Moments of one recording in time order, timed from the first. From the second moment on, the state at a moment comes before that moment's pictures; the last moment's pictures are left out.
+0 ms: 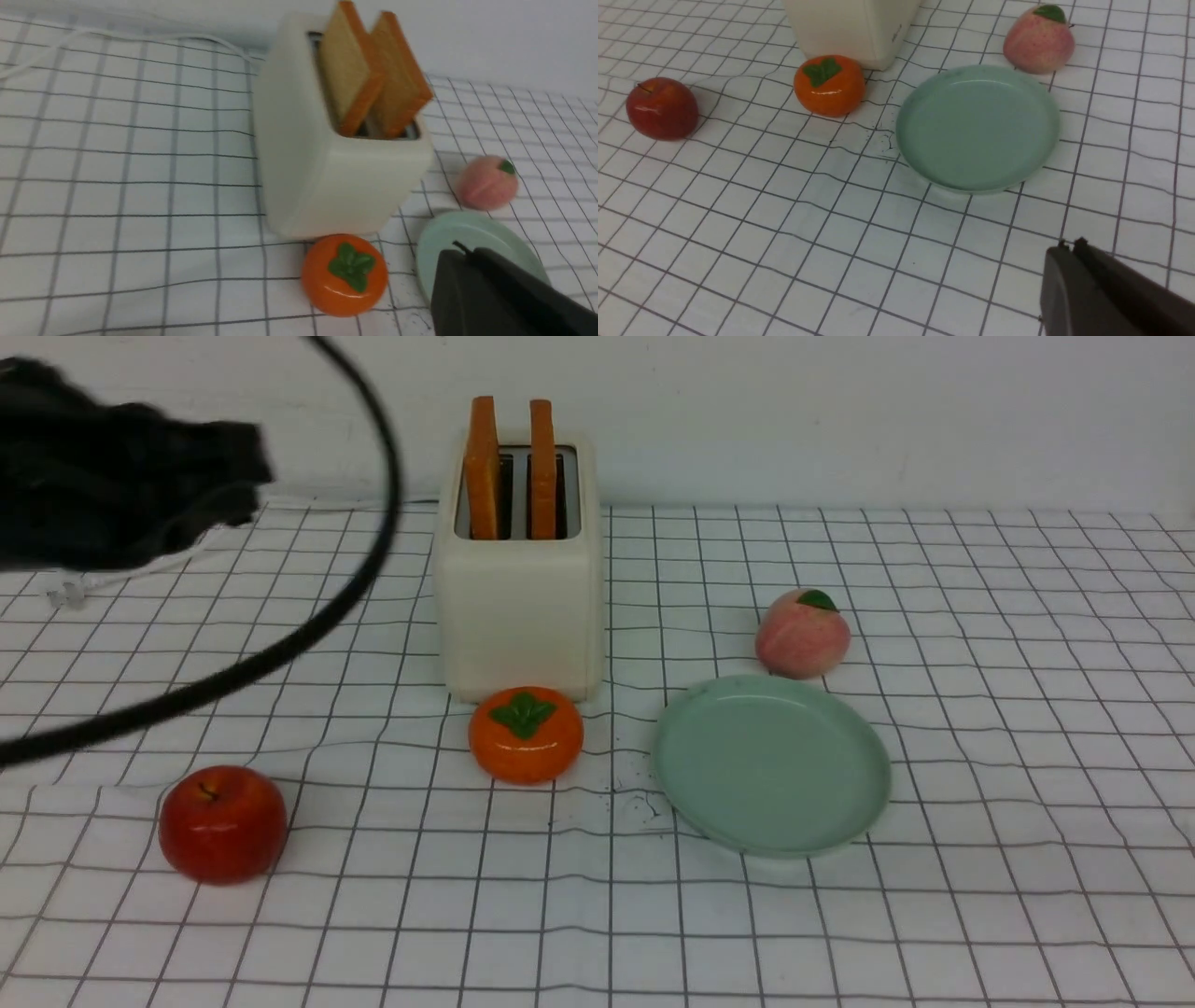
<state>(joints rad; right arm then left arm) 0.13 0.61 -0.83 0.39 0.87 -0.20 -0.28 1.15 -1.13 -0.15 0.50 -0.17</state>
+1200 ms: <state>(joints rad) 0.13 0.64 -1.02 0.51 0.83 -0.25 -0.32 1.97 -1.68 0.05 0.20 -0.20</state>
